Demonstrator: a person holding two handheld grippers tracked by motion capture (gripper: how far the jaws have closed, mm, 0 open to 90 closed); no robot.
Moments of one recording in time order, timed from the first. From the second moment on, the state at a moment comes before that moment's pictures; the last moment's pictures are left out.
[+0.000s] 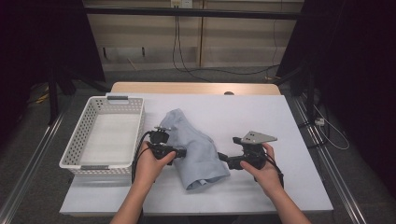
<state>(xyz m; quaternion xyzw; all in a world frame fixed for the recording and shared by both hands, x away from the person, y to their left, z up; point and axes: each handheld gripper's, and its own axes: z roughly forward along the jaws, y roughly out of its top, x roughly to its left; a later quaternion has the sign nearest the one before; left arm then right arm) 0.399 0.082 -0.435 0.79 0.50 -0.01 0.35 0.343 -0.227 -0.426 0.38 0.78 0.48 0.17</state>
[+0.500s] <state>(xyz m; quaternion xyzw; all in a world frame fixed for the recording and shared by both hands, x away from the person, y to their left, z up) 0.397 0.082 -0.438 0.78 0.52 -0.04 0.36 0.343 -0.226 -0.427 0.37 0.78 0.47 0.17</state>
